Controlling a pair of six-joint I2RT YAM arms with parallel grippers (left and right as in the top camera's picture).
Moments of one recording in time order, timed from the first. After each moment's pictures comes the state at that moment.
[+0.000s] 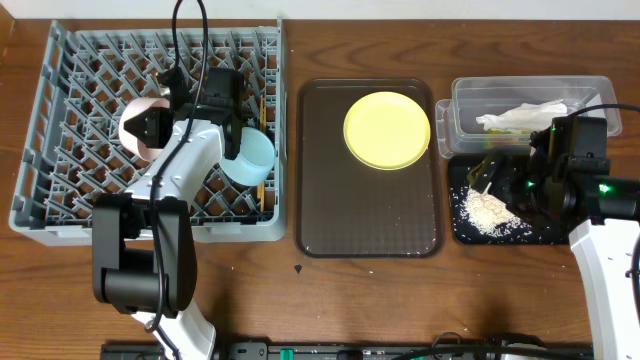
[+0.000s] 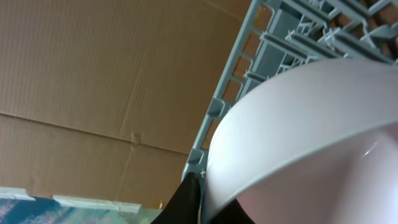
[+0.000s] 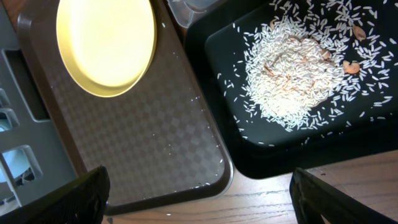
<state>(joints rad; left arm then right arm) -0.11 1.86 1.28 -0.65 -1.35 -0.11 -0.07 1.24 1.10 -1.04 -0.24 0.49</state>
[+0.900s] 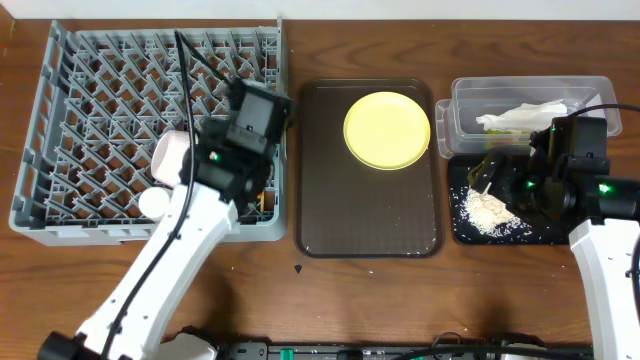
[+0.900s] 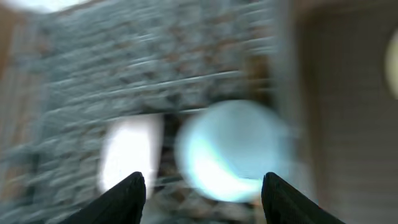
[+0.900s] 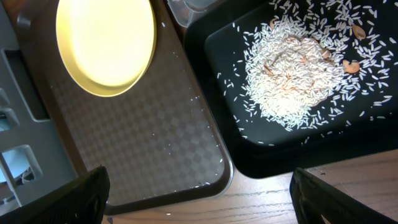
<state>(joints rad) -0.46 1.40 1.27 -0.85 -0.49 -0.17 -0.07 1.24 1.10 -1.04 -0.24 0.49</state>
